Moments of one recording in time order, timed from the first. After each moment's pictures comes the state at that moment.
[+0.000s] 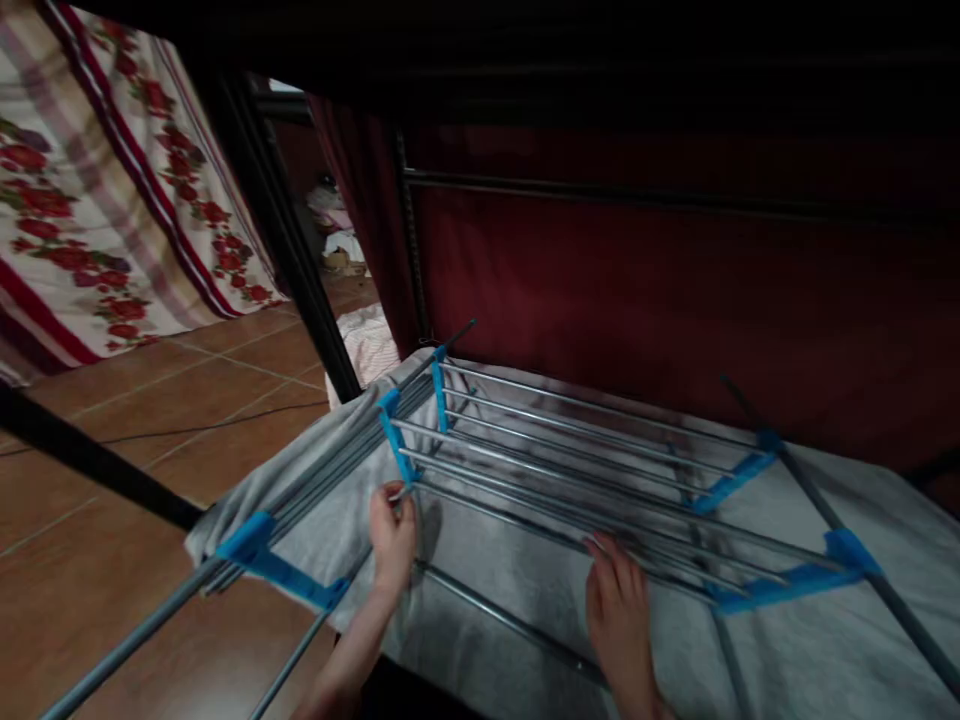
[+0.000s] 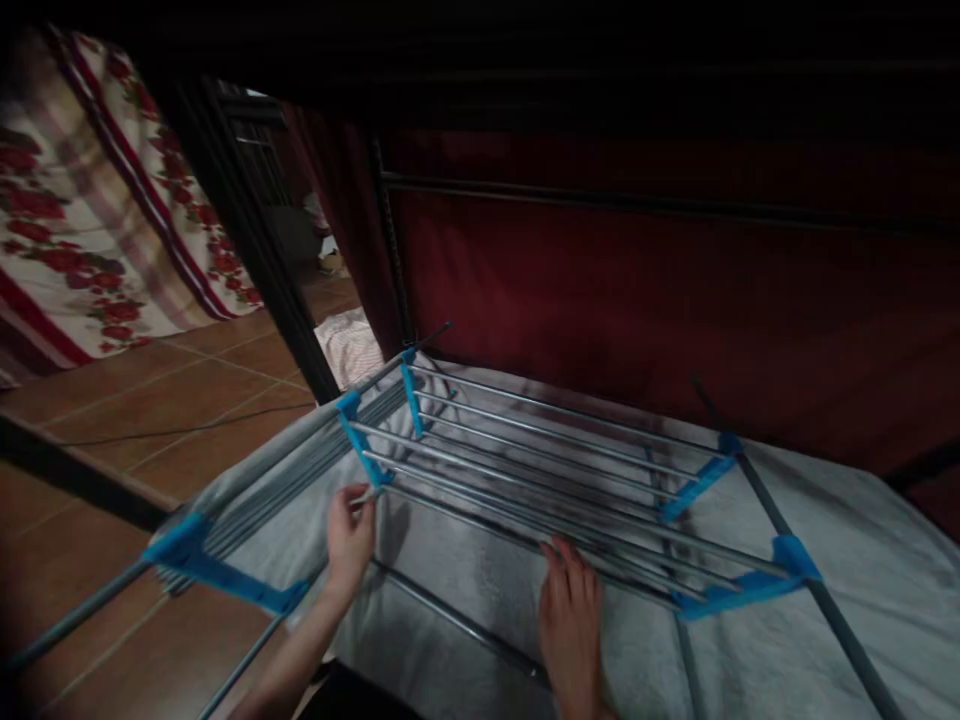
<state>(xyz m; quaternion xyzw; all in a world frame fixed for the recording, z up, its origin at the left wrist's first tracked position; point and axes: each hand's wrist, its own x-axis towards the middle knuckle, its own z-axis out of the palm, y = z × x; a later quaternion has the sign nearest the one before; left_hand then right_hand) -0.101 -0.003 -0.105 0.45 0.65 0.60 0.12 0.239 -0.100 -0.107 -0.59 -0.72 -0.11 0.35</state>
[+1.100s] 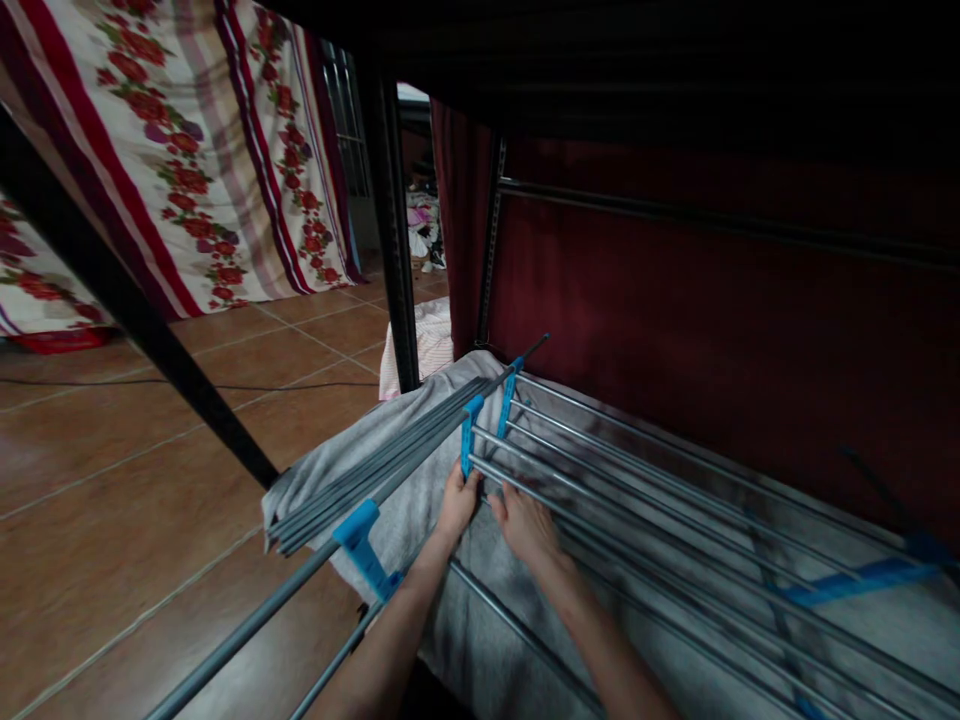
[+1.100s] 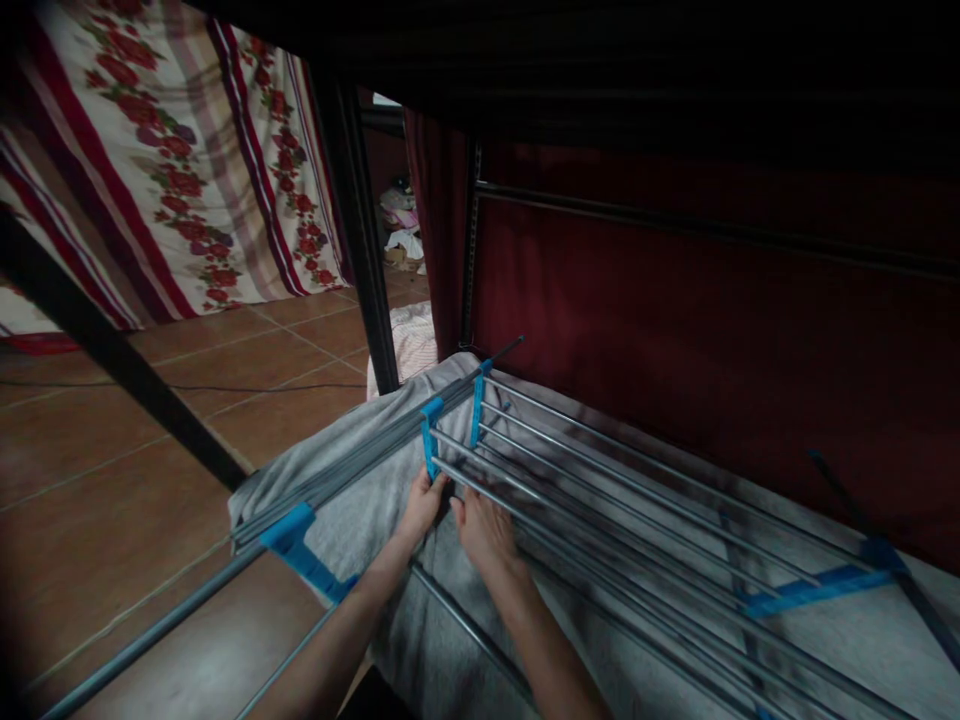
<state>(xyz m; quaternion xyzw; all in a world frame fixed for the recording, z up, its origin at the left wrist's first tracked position) -0.106 0.065 -0.124 0.41 0.53 0.66 0.34 0.039 0.026 -0.031 -0.54 -0.83 0.07 0.09</state>
